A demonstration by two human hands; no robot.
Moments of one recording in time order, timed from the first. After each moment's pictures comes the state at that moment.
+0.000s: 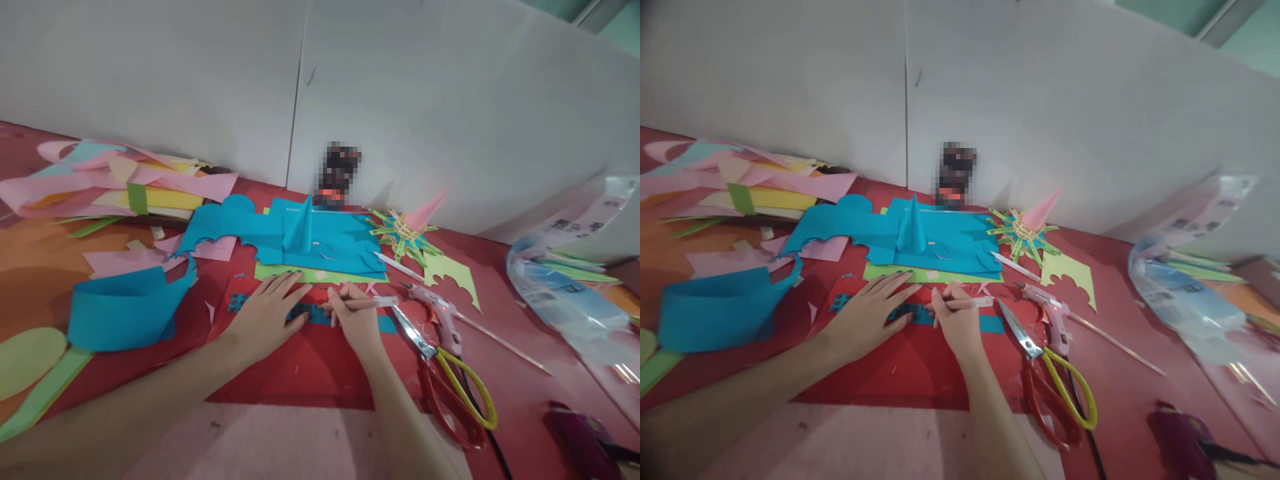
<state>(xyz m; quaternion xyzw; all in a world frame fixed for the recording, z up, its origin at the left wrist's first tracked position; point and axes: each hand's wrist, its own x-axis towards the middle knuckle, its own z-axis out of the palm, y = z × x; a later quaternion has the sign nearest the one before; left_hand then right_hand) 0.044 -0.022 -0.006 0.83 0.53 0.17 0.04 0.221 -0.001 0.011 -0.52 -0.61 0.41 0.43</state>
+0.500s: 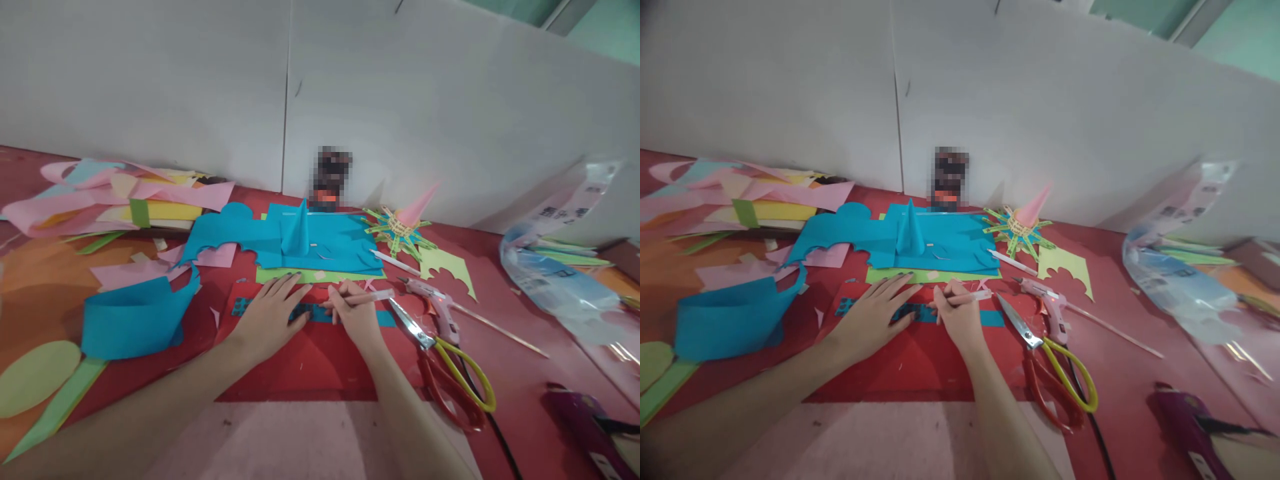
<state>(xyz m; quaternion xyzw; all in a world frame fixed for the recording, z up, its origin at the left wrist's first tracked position) 0.045 -0.023 -0.005 0.83 0.53 0.17 0.03 0.219 -0.001 0.010 -0.51 -0.59 0.43 0.45</state>
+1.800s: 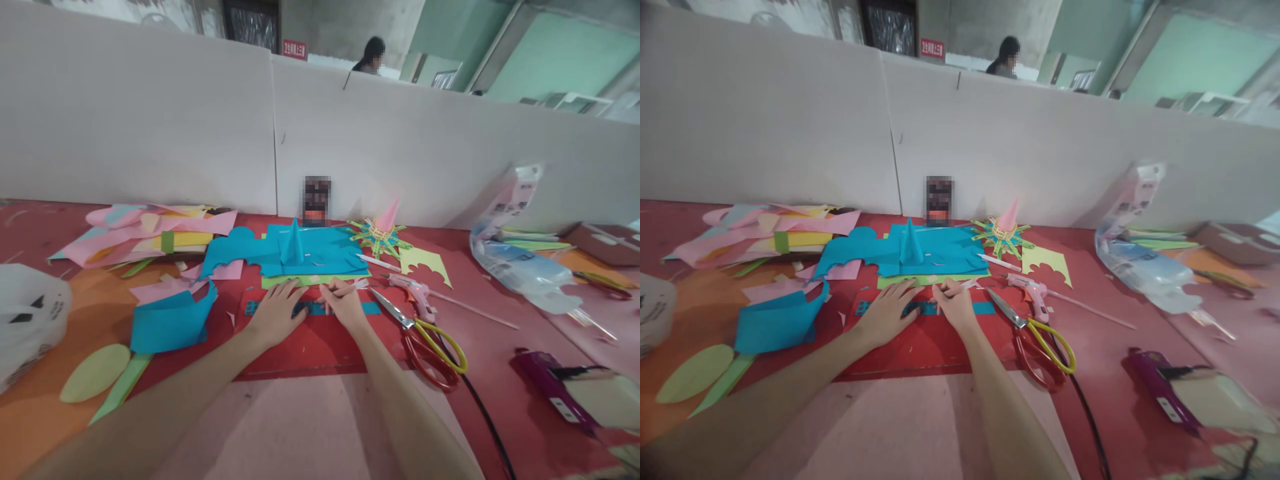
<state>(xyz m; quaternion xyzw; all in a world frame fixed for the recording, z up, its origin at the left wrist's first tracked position) 0.044 -0.018 -0.009 0.84 0.52 0.16 0.01 0.225 0.009 -0.010 -0.48 -0.63 0.40 0.46</state>
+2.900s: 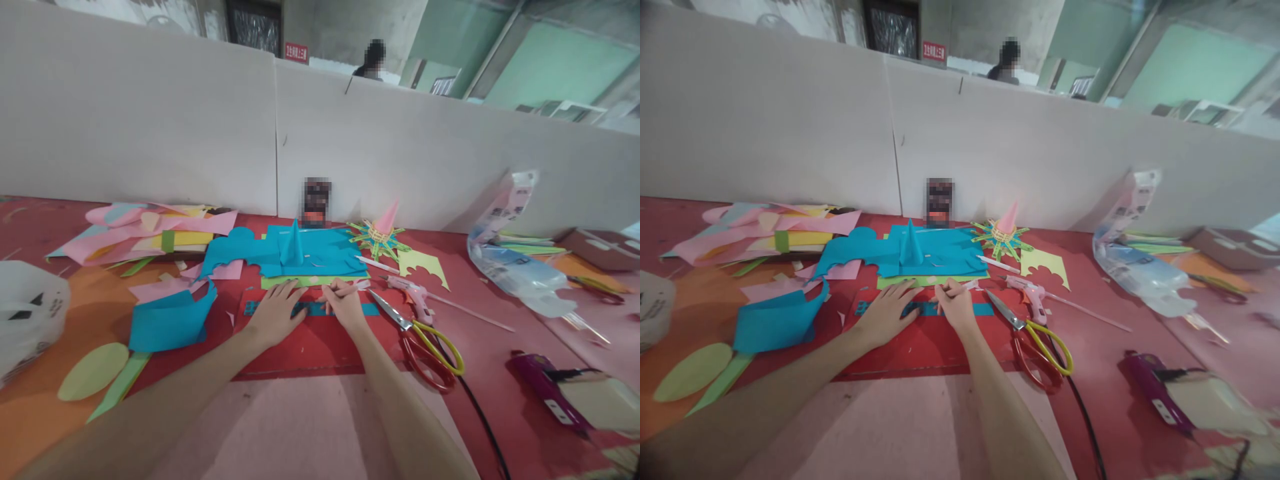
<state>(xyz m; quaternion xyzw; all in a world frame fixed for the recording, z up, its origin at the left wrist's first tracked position) 0.045 -0.018 -0.007 0.84 0.52 0.16 0.01 0.226 0.008 -0.007 -0.49 -0.62 0.40 0.46</state>
